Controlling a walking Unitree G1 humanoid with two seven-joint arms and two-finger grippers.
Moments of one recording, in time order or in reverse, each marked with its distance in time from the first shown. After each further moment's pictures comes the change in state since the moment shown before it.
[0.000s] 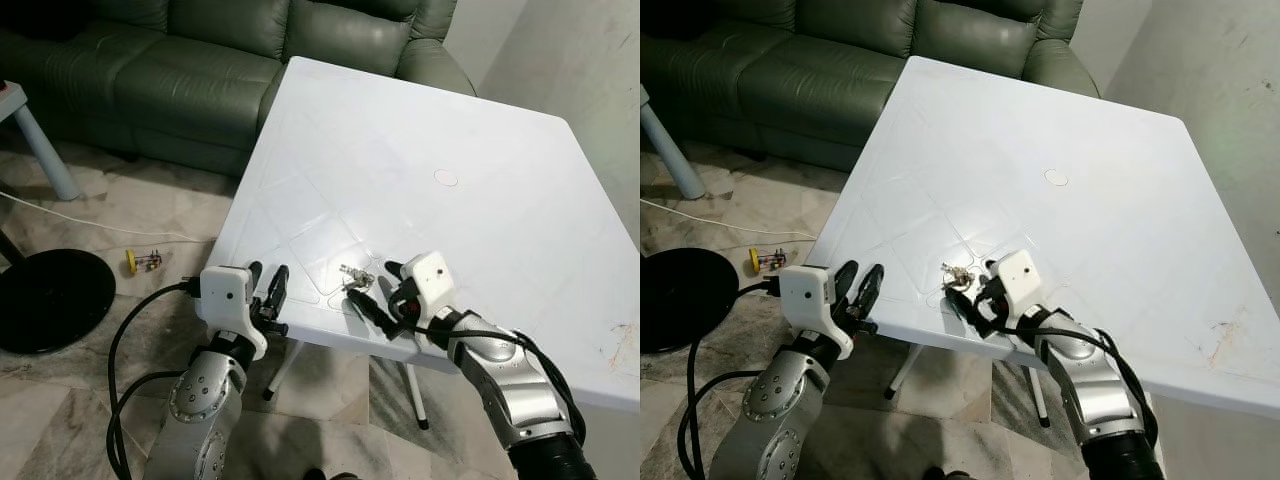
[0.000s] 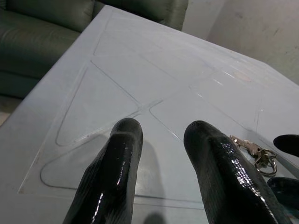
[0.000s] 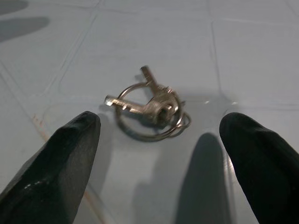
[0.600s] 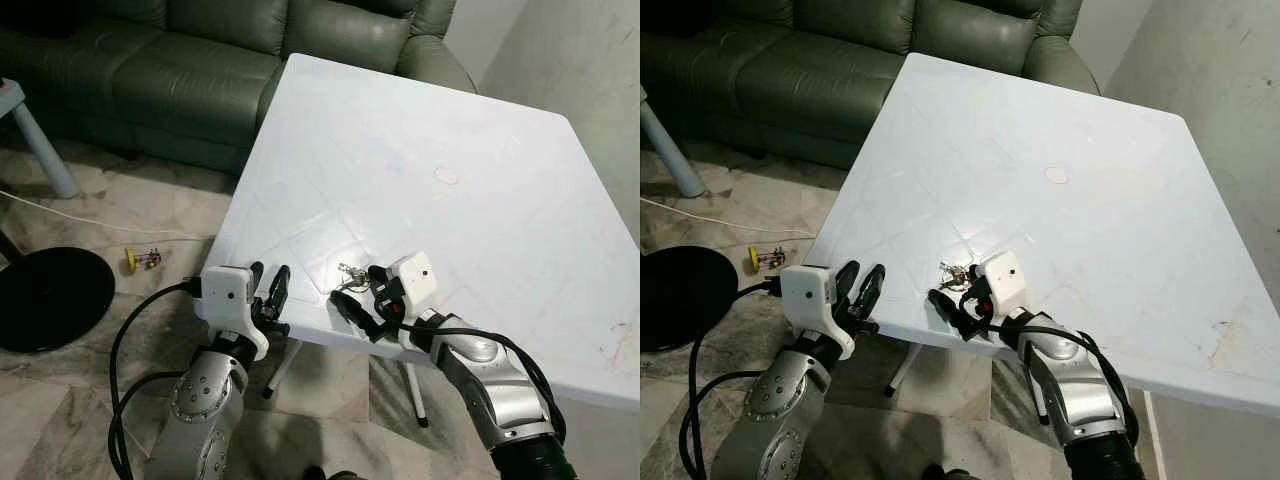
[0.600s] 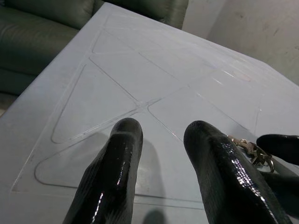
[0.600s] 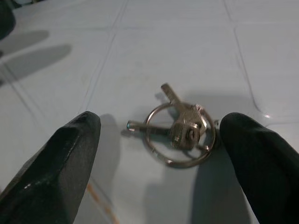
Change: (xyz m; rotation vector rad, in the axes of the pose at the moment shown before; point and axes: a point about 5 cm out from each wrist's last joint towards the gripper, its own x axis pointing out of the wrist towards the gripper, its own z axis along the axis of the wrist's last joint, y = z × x) left arm 0.000 -0.002 0.000 -0.008 0.000 0.001; right arm 0.014 0.015 0.009 0.108 -0.036 0.026
